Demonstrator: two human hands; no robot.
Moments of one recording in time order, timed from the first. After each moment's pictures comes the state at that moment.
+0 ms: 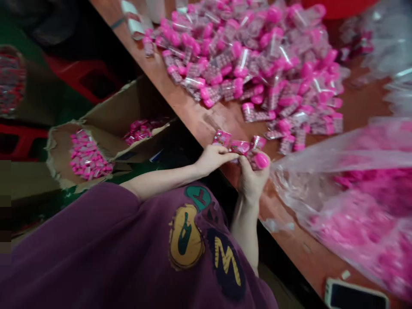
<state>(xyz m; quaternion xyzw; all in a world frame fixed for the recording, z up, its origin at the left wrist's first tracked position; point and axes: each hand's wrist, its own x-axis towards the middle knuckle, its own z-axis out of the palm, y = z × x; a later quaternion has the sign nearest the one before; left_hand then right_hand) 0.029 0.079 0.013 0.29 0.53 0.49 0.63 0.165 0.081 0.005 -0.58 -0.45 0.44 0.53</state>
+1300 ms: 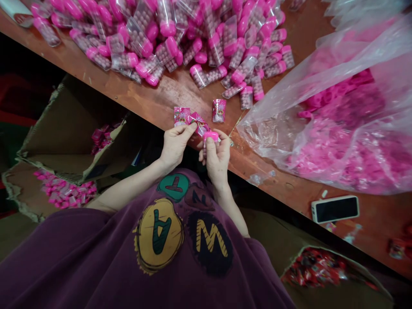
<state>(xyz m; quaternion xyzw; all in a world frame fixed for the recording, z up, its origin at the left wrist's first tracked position) 0.036 0.065 0.018 0.27 0.54 0.53 0.60 0.151 0.026 0.020 -0.54 -0.36 0.54 0.53</state>
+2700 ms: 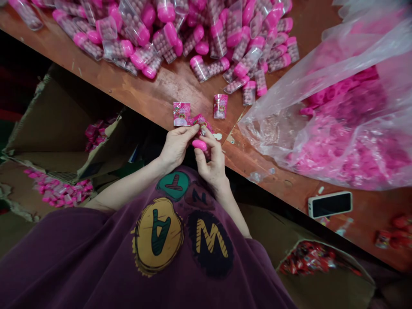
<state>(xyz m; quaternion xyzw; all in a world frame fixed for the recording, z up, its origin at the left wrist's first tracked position) 0.038 0.061 0.021 0.14 0.48 0.50 0.71 0.164 0.012 -0.001 -0.48 -0.68 0.30 0.46</state>
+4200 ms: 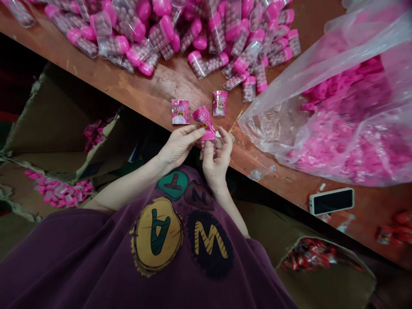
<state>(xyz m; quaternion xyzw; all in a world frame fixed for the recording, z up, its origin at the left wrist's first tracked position) 0.038 0.058 0.031 0.17 0.41 0.45 0.77 0.148 0.004 -0.003 -0.56 -0.42 0.45 0.56</state>
